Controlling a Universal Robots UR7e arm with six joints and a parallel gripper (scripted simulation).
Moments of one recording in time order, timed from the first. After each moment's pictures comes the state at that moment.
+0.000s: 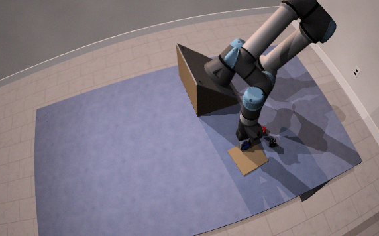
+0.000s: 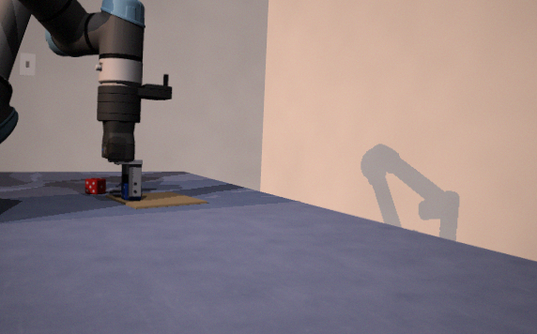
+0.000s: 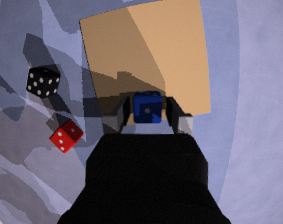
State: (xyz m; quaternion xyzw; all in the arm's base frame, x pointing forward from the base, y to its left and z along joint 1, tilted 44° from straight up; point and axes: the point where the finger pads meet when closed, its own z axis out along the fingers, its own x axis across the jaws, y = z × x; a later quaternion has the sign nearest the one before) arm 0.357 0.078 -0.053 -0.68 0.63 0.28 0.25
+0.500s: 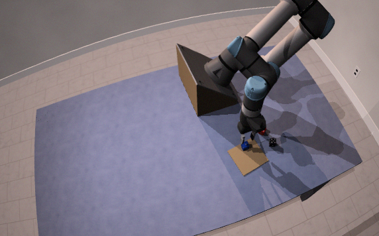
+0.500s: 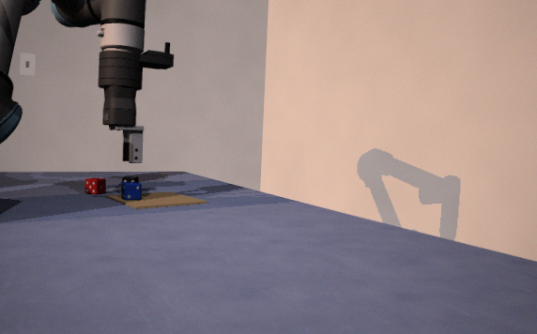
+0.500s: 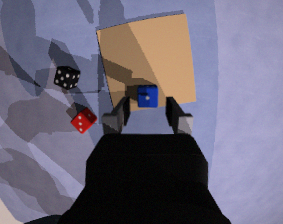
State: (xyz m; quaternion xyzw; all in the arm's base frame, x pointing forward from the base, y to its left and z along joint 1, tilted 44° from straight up) arm 0.362 0.037 -0.011 -0.68 0.63 0.28 0.25
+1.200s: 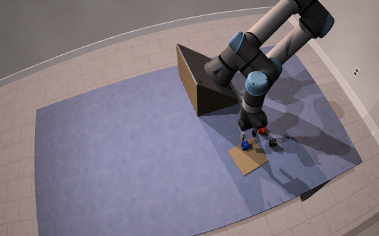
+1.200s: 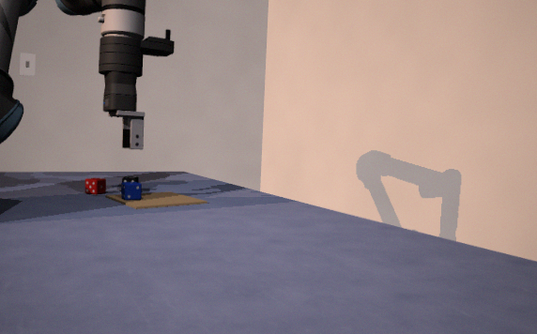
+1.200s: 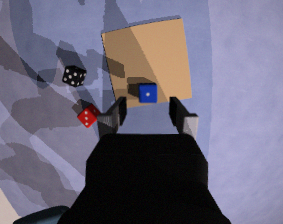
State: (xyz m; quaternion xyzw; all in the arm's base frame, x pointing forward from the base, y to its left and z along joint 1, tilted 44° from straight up) arm 0.363 0.020 0.007 -0.68 0.63 0.28 0.25
